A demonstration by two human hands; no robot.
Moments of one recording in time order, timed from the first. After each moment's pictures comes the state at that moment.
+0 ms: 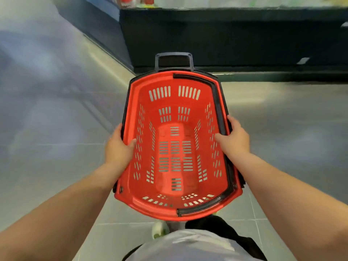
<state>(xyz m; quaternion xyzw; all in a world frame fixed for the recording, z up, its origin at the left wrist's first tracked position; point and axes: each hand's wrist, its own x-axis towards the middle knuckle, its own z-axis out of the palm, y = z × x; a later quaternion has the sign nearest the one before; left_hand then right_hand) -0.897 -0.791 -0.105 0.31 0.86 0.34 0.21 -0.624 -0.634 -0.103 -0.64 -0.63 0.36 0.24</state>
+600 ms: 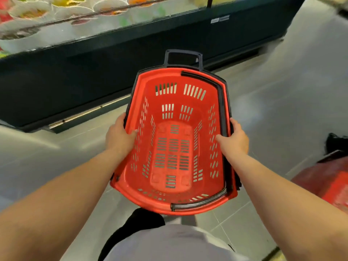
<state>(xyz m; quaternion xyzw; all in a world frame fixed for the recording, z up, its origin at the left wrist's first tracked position) -0.647 -0.403 -0.085 0.57 0.74 0.27 0.24 -0.339 -0.424 -0.091 -0.80 -0.42 0.27 0.33</state>
